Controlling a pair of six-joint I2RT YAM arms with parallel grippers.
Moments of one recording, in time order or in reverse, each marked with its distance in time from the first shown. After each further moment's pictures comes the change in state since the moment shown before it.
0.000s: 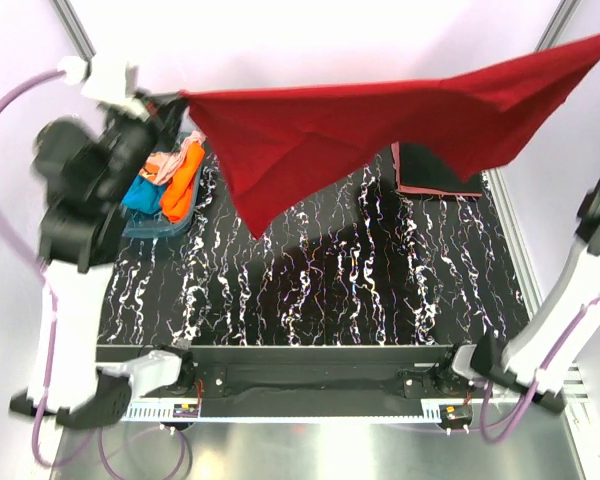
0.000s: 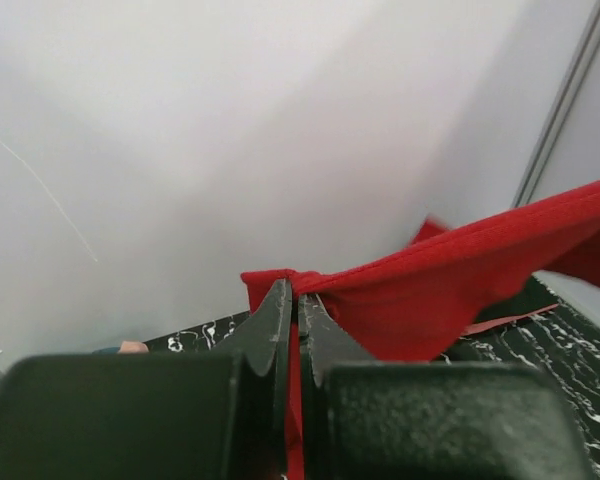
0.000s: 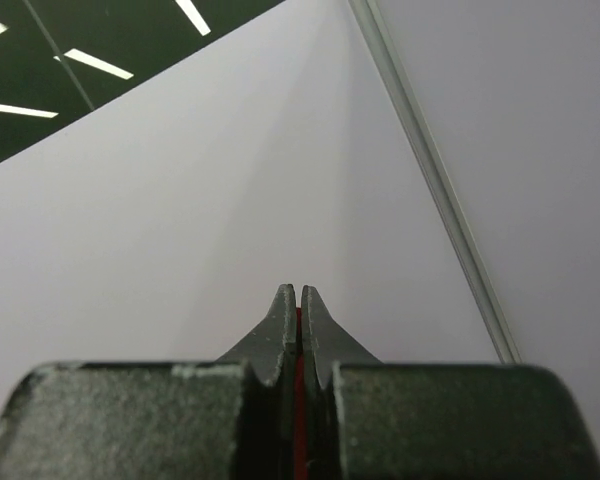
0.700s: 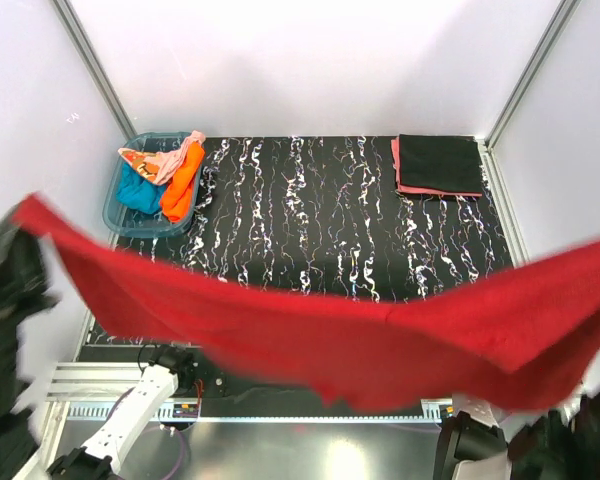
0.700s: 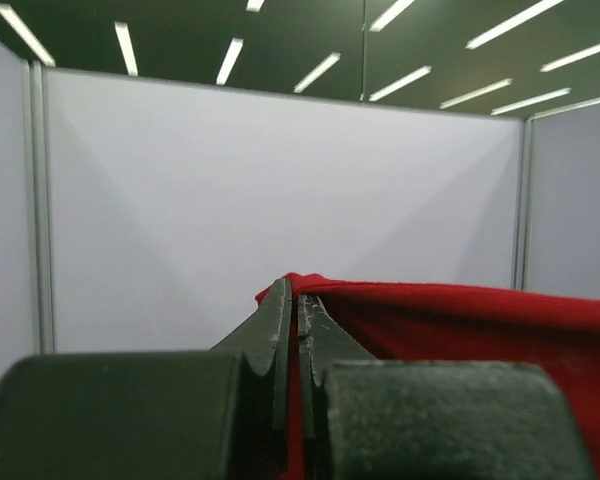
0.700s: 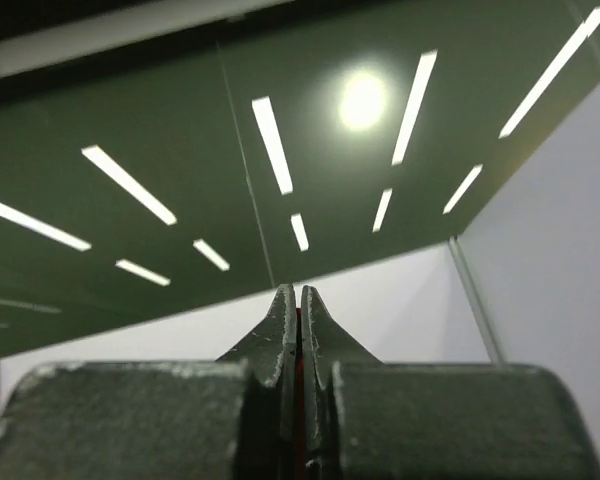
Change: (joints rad) left arm -0.070 -0.649 -0.125 0.047 -0.158 0.021; right arm 0.063 -0.510 0.074 -0.026 0.162 -0.071
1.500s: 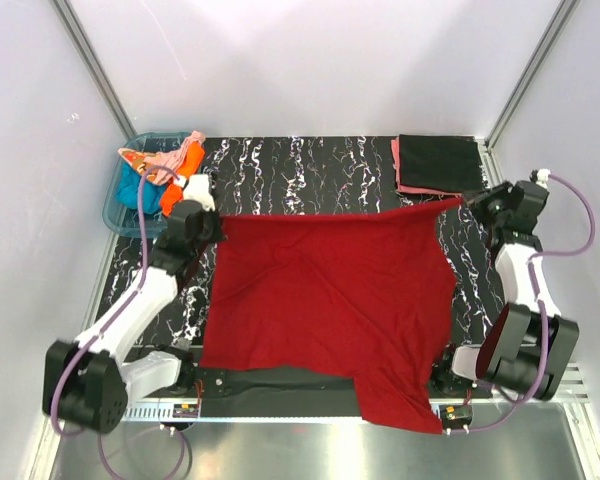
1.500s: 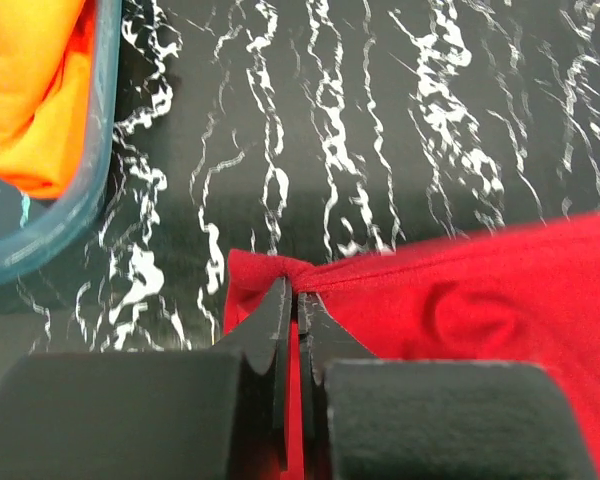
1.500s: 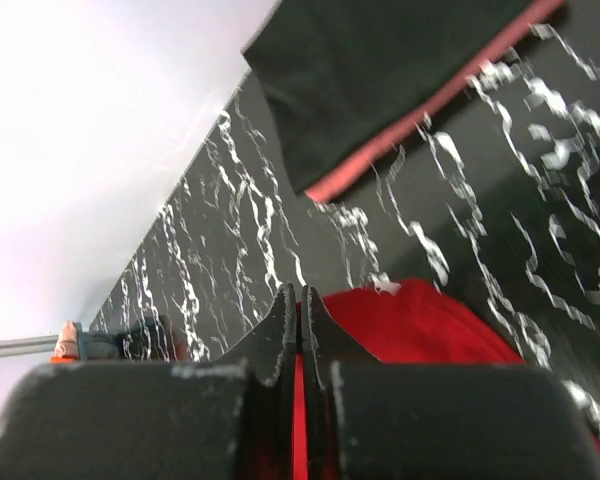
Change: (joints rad) left arm 0.029 0.534 -0.989 0.319 -0.144 -0.192; right arm 0.096 0.441 -1.445 0.378 -0.283 0.224
